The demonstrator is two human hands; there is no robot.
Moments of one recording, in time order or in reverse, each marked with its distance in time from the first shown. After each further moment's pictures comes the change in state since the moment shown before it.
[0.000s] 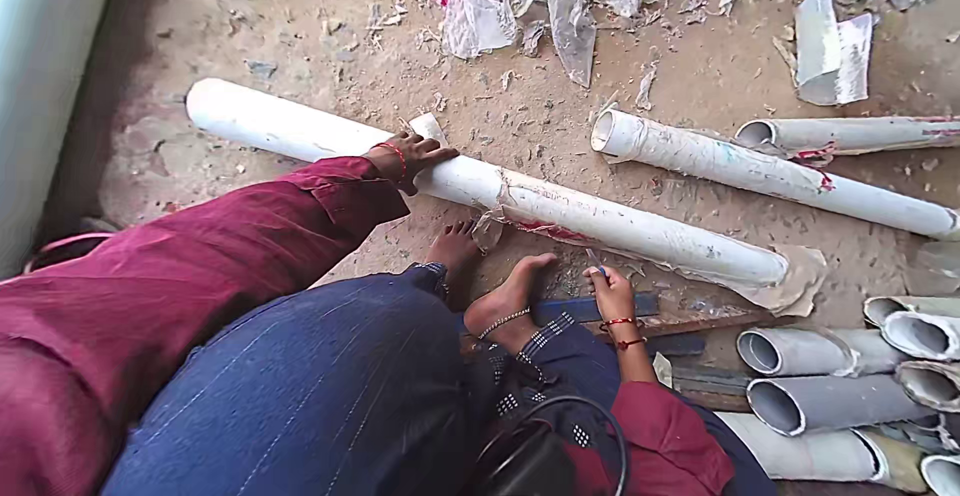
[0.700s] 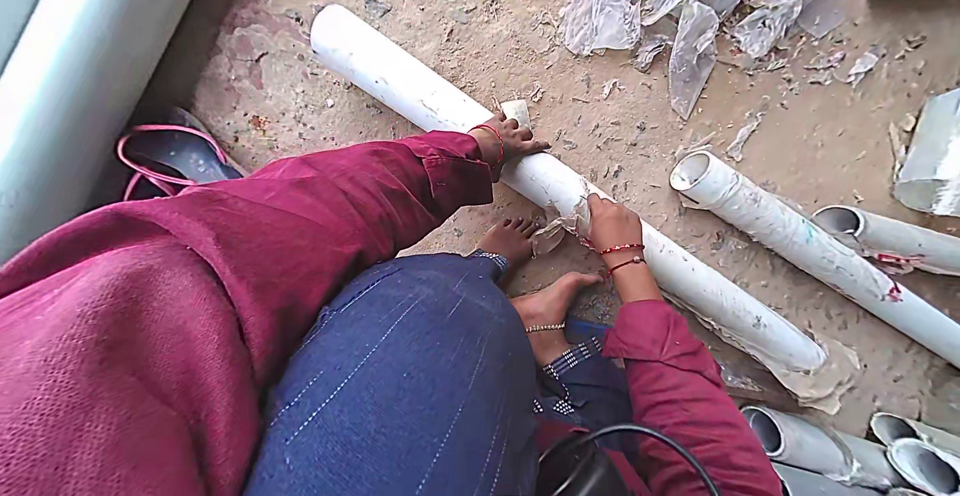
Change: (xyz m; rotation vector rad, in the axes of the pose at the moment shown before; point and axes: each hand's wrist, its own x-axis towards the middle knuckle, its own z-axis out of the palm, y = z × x) left_hand 0.000 0.001 -0.004 -0.097 -0.010 -0.034; right_hand 0.062 -0.177 0.089 -1.112 -0.254 -0.515
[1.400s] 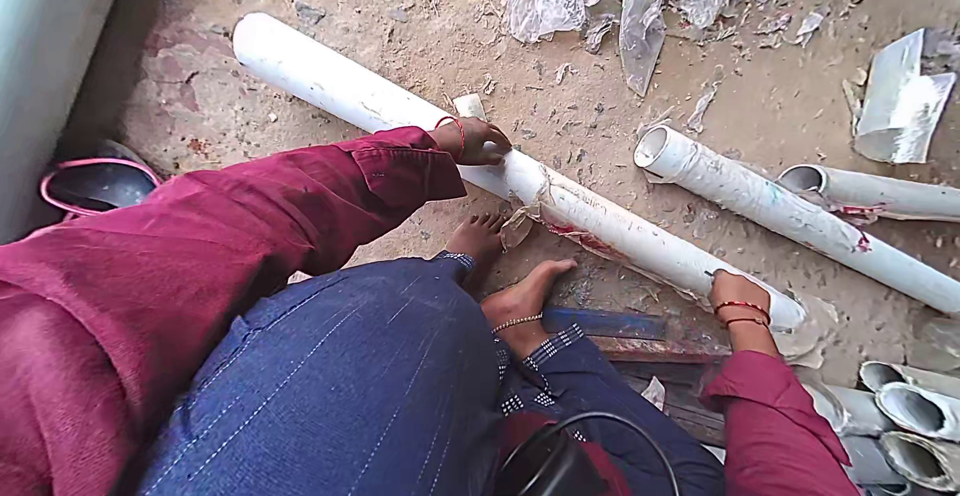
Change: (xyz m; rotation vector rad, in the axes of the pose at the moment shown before) left_hand 0.016 0.008 0.001 -0.437 0.220 0.145; right_hand -0.097 0.243 0.054 -0.123 -0.335 0.675
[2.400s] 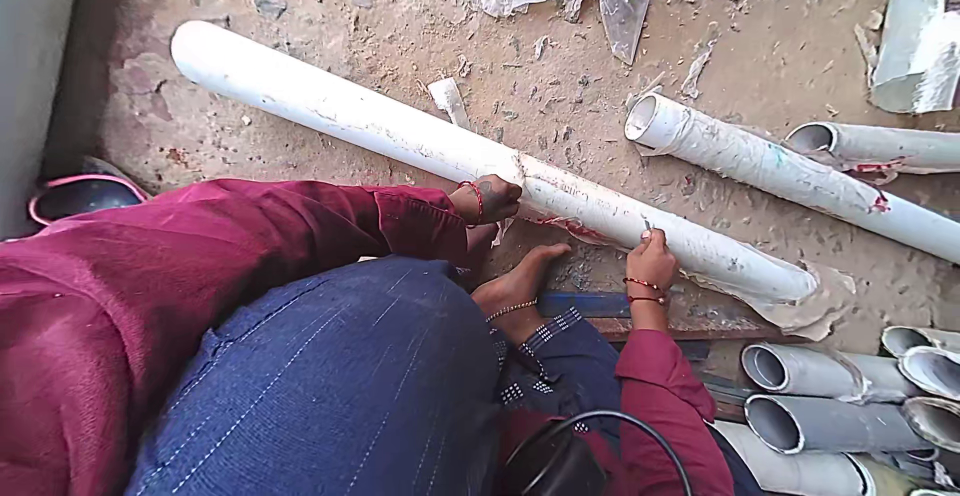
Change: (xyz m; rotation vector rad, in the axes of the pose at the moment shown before) left_hand 0.006 0.079 0.092 -0.097 -0.224 -0.062; right_hand -0.055 -0.107 0.037 0.673 0.429 0.059
